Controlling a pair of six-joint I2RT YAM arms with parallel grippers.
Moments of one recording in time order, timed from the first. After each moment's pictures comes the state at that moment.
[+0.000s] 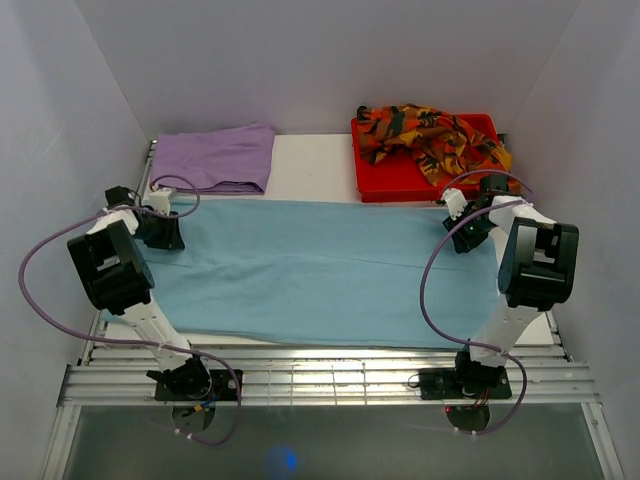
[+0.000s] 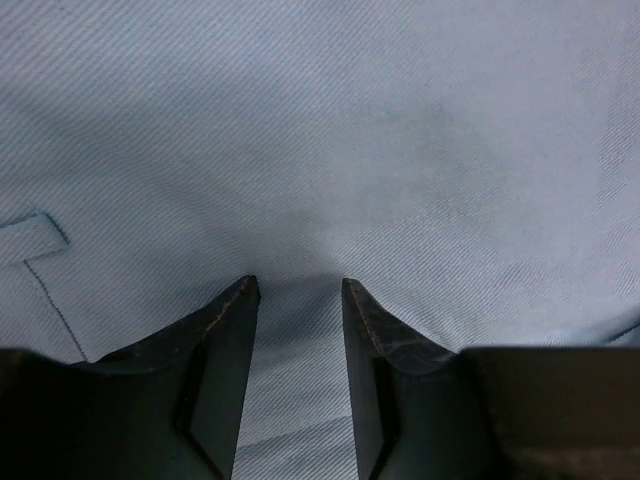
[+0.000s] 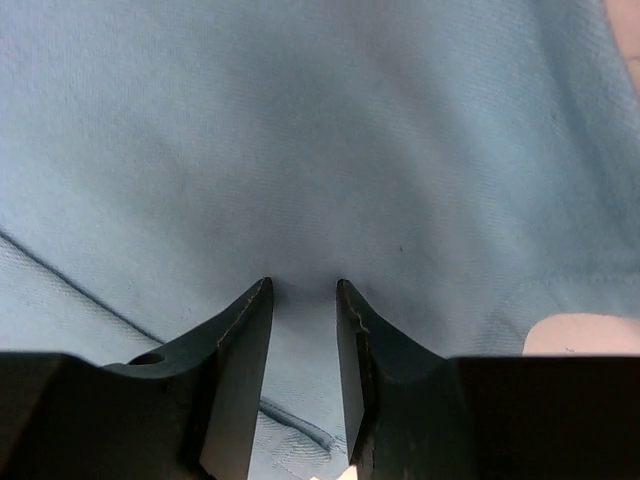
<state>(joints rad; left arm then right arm) 0.45 1.92 1.27 -0.58 0.49 0.60 -0.15 1.84 1.19 -0.64 -0.24 -0.87</state>
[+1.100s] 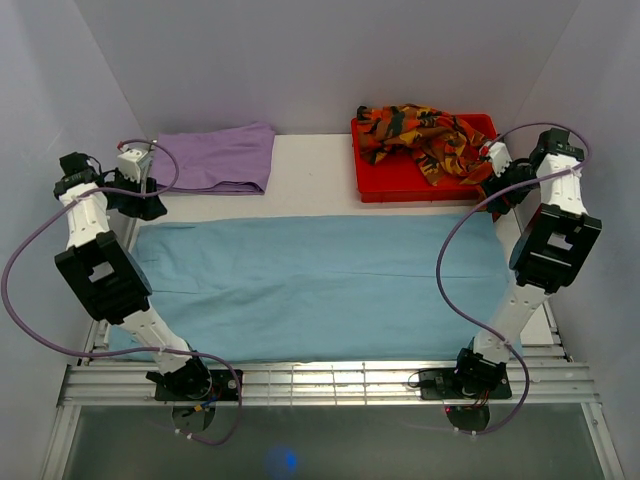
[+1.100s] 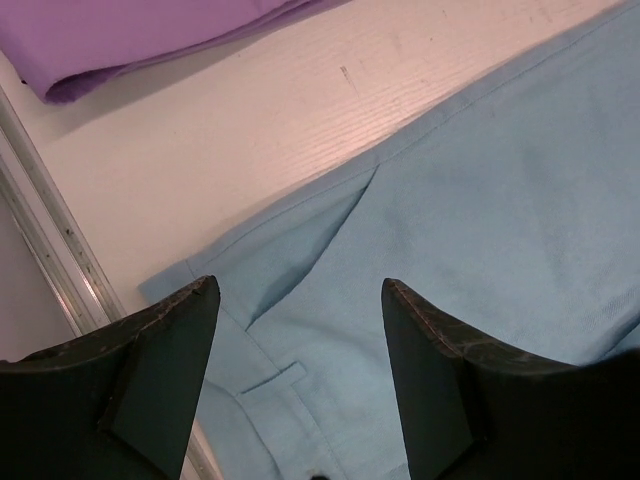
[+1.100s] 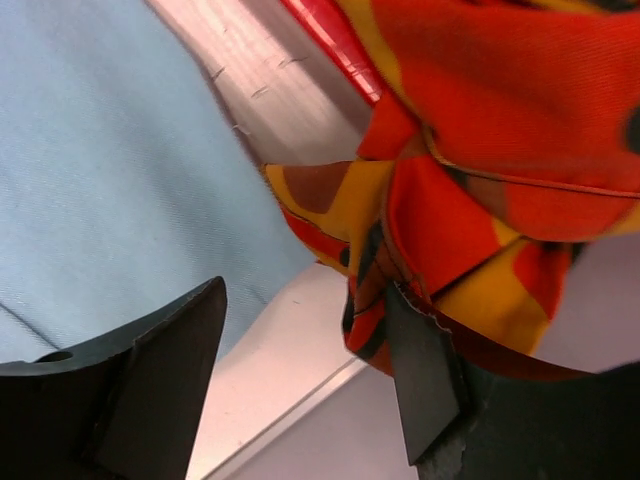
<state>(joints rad) 0.53 1.83 1.60 -0.86 0.71 0.80 -0.35 2.02 1.83 -1.01 -0.48 -1.19</state>
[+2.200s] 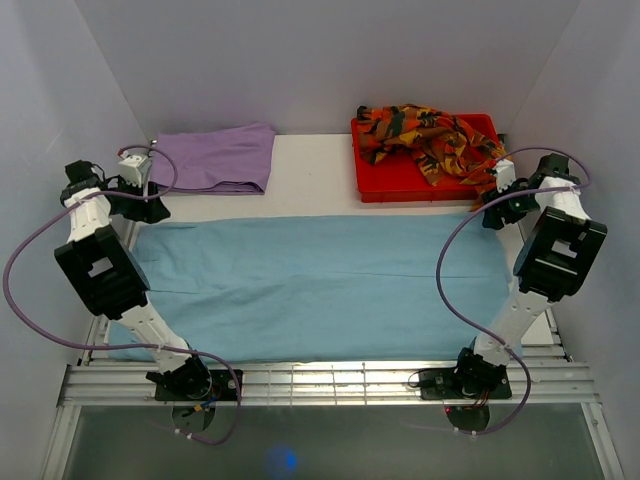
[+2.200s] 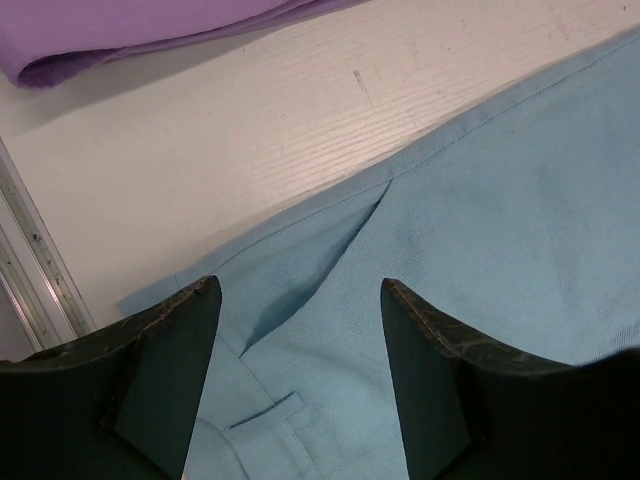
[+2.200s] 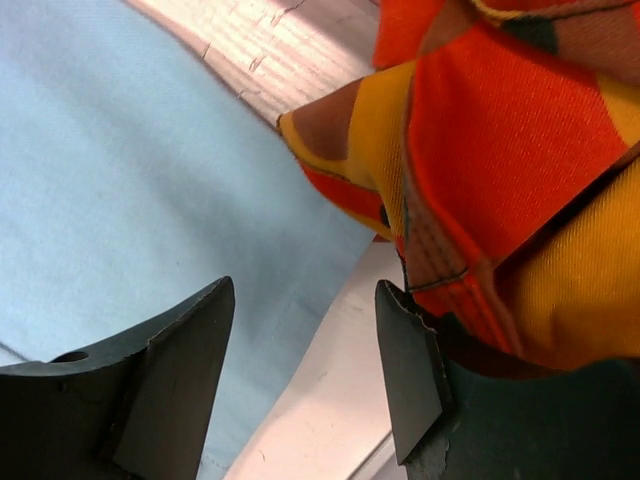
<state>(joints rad) 0.54 1.88 1.53 -0.73 0.75 0.73 -0.41 1.97 1.53 -0.77 -0.51 -0.96</state>
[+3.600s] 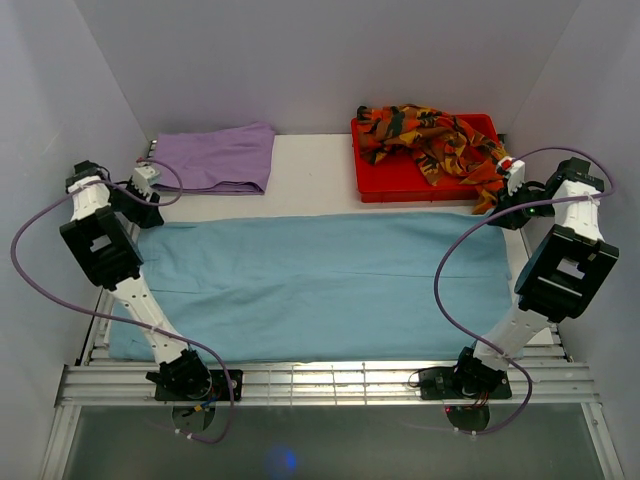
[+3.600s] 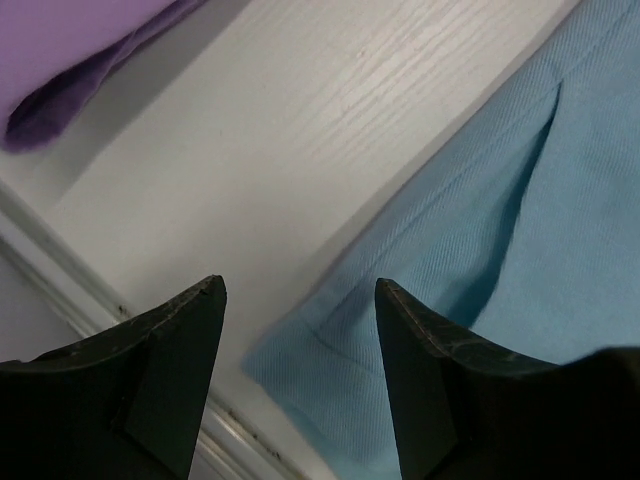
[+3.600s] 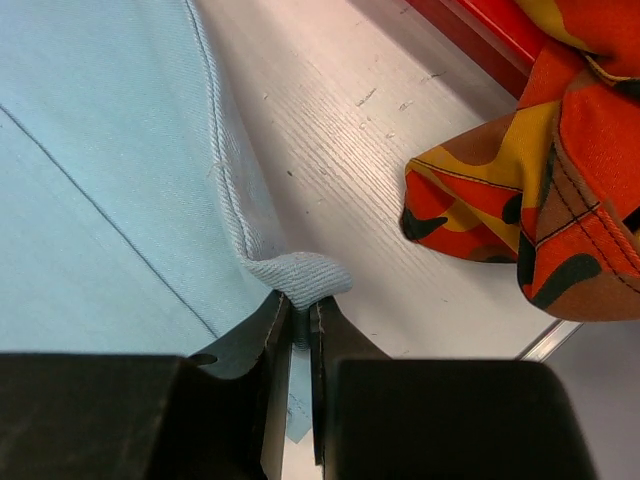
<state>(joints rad) 0.56 2.23 1.89 -0.97 0.70 1.22 -0.47 1.80 1.49 -1.00 -0.78 -1.13</state>
